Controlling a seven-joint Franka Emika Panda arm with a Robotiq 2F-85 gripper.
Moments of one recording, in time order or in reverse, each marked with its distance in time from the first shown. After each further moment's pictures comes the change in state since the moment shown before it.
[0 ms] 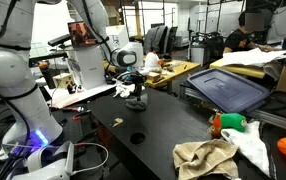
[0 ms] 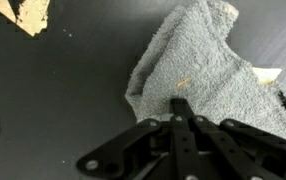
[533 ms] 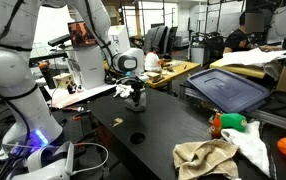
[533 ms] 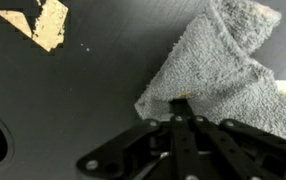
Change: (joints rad) arm 0.000 0.057 -0.018 0.005 -0.002 -0.024 0.020
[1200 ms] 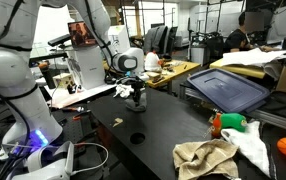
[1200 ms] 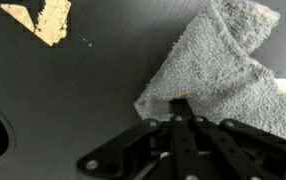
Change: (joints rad) arm 0.009 -0.003 -0.009 -0.001 -0.020 0.001 0.000
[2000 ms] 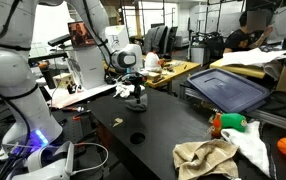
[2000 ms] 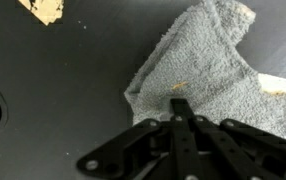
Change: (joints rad) arm 0.036 -0.038 -0.011 -0.006 -0.071 0.018 0.000
